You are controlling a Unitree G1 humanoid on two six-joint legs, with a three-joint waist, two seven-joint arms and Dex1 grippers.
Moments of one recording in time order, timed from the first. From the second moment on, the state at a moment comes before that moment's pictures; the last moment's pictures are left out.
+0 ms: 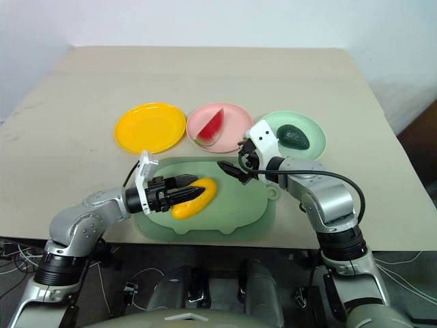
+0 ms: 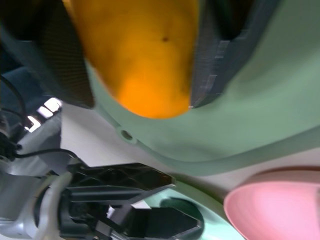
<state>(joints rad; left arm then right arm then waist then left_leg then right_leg) -0.27 0.50 -0.02 -0.26 -0.74 0.80 -0.83 -0.49 -0.46 0.10 -0.31 0.39 0.89 0.55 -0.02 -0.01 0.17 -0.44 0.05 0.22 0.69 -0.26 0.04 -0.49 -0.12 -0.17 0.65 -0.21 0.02</state>
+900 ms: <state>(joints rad) -0.41 0.59 0.00 -0.38 -0.86 1.07 -0.71 -0.49 -0.46 0.10 -0.31 0.37 0.91 0.52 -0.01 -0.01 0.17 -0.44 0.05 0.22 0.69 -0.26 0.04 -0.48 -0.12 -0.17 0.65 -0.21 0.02</state>
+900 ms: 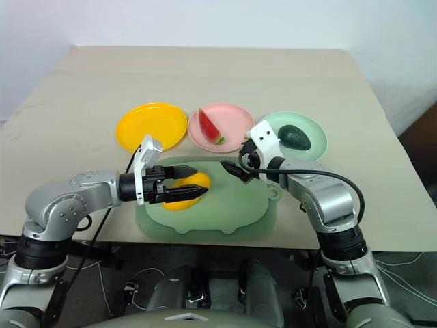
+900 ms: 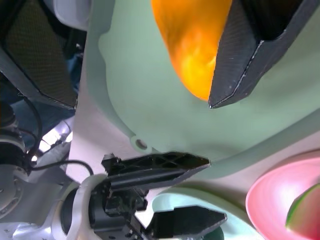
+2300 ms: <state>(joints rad) -0.33 0.67 0.01 -0.32 -0.69 0.96 -0.79 -0.43 -0.47 0.08 -0.34 0.37 0.86 0.57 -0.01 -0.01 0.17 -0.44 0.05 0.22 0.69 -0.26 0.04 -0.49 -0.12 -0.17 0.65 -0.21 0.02</state>
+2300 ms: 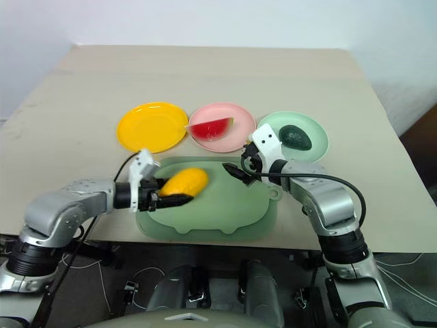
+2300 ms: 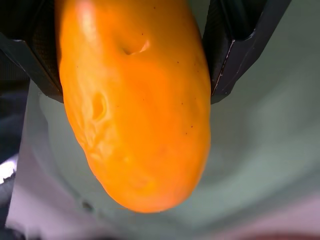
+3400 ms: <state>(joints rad) -0.97 0.50 0.03 0.90 -0.22 0.42 -0.66 -0.33 -0.52 0.03 -0.49 0.53 0.73 0.66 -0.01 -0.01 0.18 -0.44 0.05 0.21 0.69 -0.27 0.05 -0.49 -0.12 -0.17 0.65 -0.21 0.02</state>
